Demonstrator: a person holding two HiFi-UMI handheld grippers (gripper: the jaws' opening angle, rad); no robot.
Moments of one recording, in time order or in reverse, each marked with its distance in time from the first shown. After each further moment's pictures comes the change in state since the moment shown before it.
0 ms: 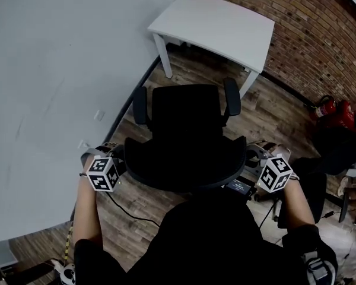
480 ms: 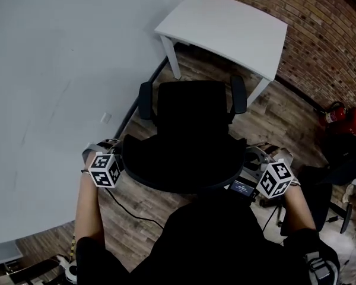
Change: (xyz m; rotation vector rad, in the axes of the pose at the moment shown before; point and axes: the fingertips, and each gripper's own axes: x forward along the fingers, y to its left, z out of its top) left arm 0.015 0.063 -0.033 -0.005 0.059 0.001; right arm 0.030 -0.059 -0.004 -0.003 -0.002 -0.019
